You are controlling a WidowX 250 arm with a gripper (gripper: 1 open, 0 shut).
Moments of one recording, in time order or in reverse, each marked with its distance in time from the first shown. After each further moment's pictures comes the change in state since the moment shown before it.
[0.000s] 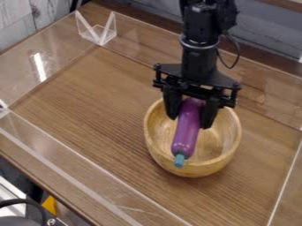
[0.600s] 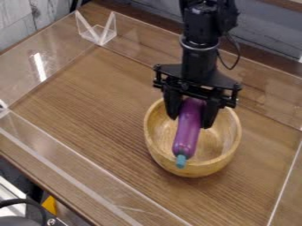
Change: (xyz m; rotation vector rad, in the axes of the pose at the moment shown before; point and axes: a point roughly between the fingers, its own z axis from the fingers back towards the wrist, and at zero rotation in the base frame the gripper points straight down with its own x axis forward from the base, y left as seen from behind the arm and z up) arm 0.000 0.000 0.002 0.003 -0.032 0.012
